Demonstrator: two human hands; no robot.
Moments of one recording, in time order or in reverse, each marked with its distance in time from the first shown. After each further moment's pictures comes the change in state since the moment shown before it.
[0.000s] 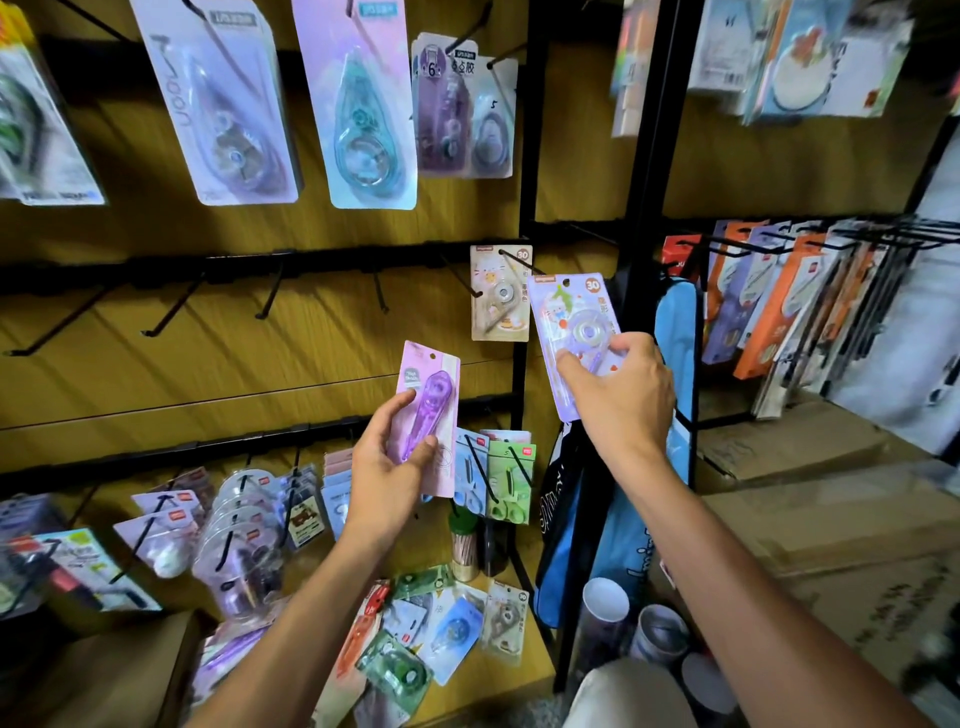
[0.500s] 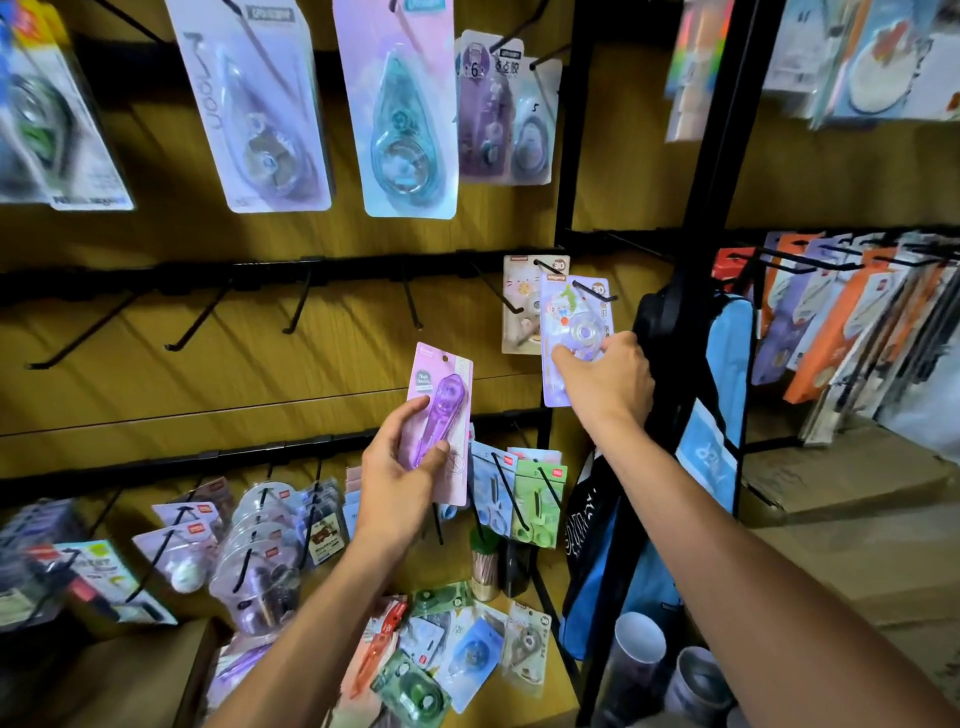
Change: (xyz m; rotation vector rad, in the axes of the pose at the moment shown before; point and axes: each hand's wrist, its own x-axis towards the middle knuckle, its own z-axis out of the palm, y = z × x) left_hand 0.028 -0.009 -0.014 0.021 0.054 0.006; right_hand 0.042 -0.017 0.079 -0.093 -0.075 0.098
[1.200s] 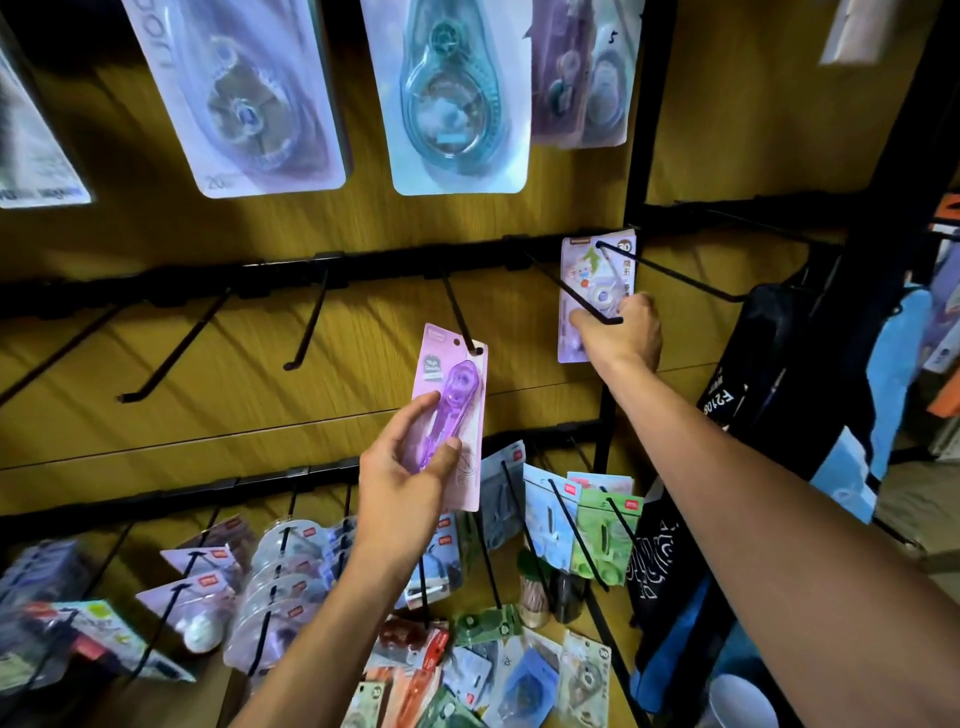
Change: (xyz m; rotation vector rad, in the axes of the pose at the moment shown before) left_hand 0.071 -0.023 -0.028 -0.045 0.023 -0.044; right_hand 0.102 -0.013 0.140 0.165 -0.065 0.096
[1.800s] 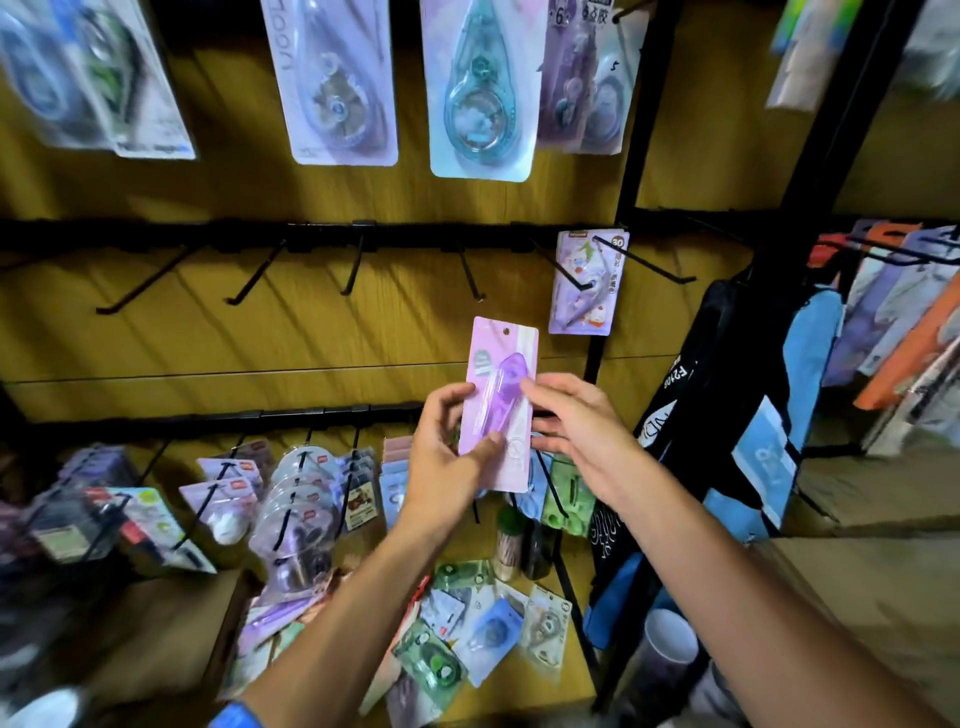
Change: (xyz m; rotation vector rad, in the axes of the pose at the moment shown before) left_hand -0.070 0.005 0.025 -0.063 -0.037 0.041; right_hand -0.176 0.009 -0.099 0.530 -0.759 0.199
